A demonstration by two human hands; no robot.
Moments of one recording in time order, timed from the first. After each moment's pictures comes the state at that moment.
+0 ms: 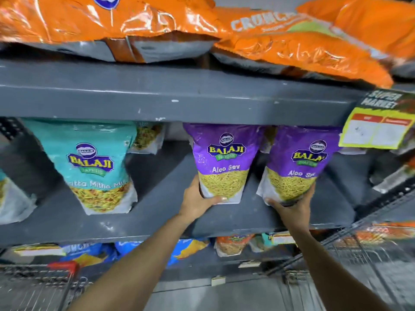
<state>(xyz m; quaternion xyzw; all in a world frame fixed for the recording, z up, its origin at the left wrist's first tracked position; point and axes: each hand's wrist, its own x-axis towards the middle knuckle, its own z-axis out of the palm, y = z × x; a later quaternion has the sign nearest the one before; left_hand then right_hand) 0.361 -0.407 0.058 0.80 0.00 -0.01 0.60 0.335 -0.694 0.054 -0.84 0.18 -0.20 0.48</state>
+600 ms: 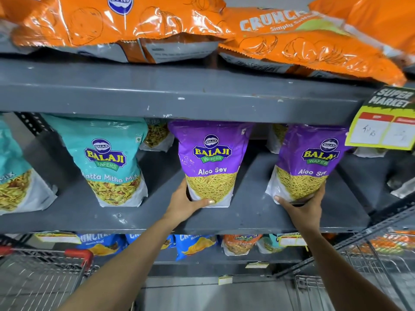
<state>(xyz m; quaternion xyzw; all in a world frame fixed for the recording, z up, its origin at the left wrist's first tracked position) 0.335 -0.358 0.061 0.81 0.04 -0.03 0.58 0.334 -0.701 0.061 -0.83 0.16 -0.20 0.50</state>
